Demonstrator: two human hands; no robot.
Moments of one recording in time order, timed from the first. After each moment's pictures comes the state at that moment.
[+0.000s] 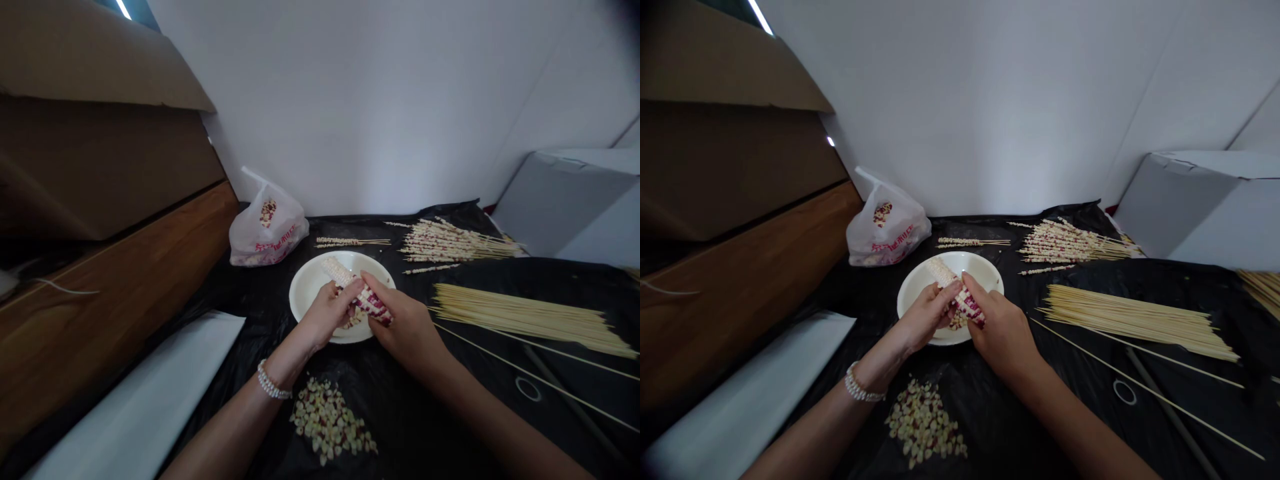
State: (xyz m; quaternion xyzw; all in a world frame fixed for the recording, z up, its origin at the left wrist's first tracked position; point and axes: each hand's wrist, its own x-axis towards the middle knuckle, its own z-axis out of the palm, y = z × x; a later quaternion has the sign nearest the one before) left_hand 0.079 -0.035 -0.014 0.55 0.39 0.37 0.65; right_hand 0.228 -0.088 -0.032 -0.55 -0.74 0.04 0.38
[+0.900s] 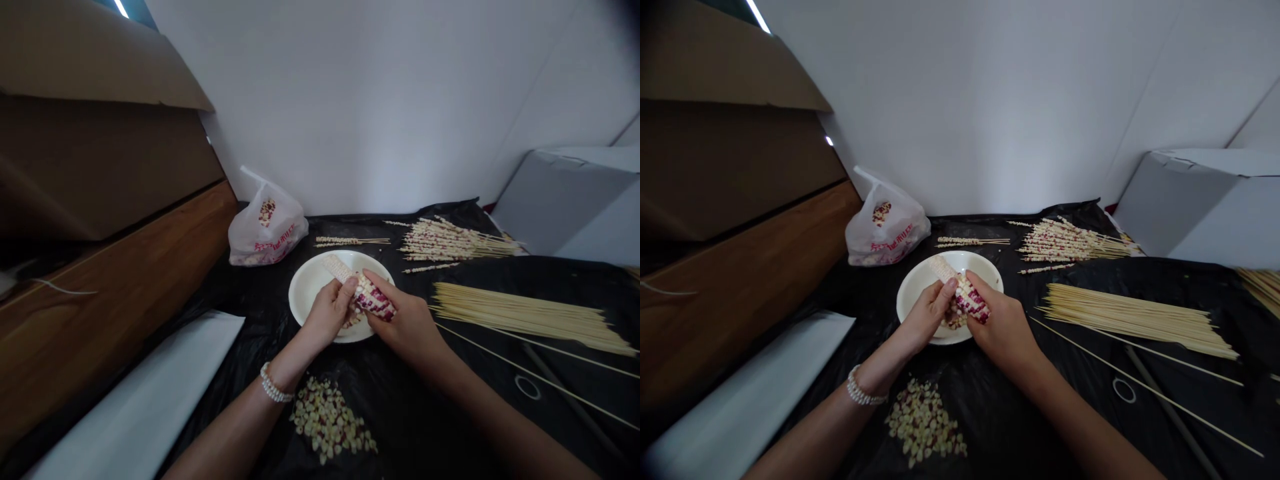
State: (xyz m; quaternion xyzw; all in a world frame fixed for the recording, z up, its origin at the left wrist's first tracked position) left_hand 0.076 -0.031 -0.026 0.62 0.42 0.39 0.53; right_hand 0.227 -0.086 -0.023 -0.56 -0.70 0.11 0.43
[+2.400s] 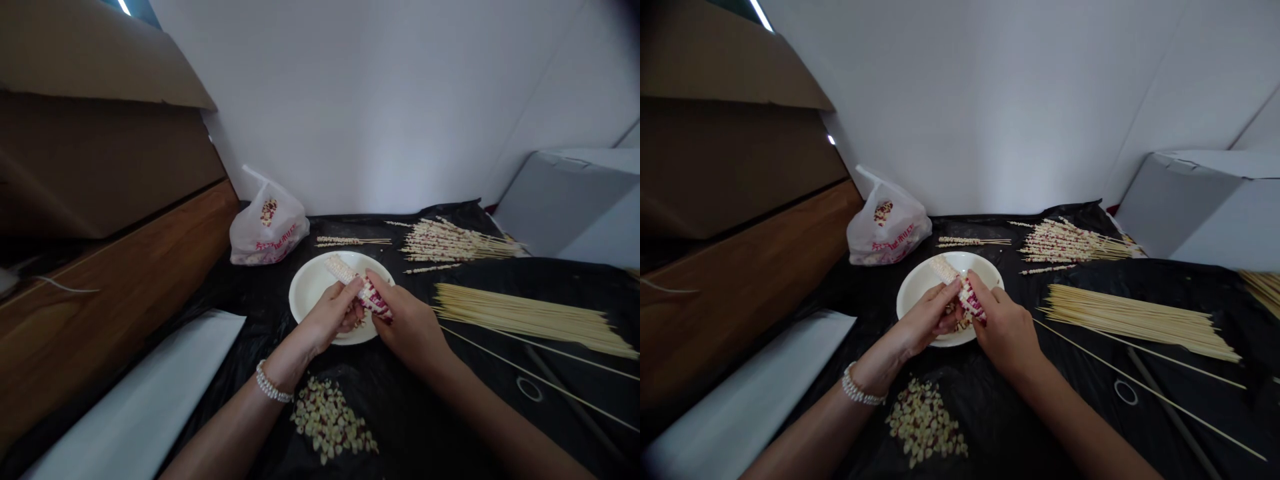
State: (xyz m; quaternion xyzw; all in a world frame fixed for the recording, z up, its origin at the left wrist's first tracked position) left_hand 0.079 -0.043 -0.001 0.49 0.35 0.33 0.72; right_hand 0.232 -0.087 -0.032 -0.59 -0.74 0.00 0.33
